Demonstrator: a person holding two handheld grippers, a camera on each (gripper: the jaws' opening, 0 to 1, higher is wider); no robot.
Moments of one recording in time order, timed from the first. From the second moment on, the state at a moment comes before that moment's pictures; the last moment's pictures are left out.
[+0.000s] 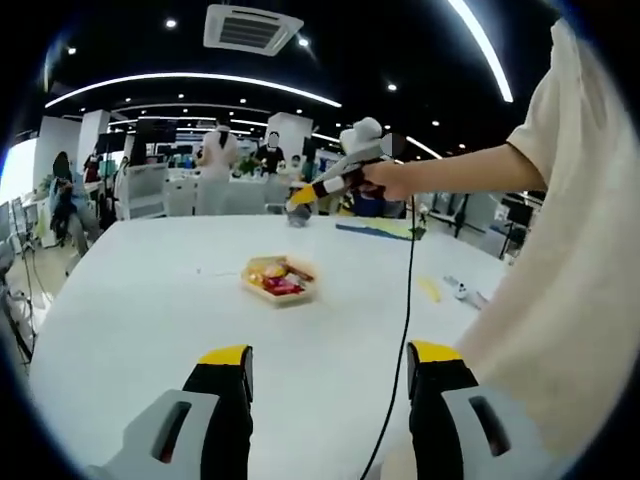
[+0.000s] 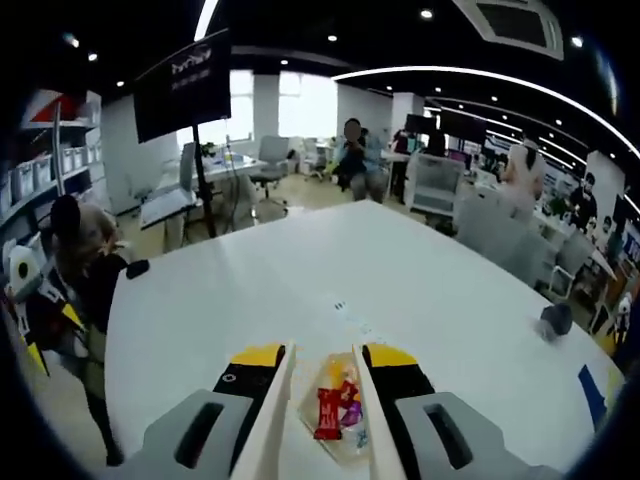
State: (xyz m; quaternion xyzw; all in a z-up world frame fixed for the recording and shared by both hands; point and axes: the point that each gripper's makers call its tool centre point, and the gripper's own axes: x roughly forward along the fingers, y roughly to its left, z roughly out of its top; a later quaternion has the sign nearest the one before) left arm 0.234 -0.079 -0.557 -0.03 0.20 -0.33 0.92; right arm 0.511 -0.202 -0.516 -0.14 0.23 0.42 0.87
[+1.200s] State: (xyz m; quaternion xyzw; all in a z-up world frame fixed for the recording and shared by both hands) left arm 0.241 -0.092 -0.554 -0.02 0.18 -0.33 0.93; right arm 0.442 -0.200 -0.518 -0.08 0.22 0.46 0.86
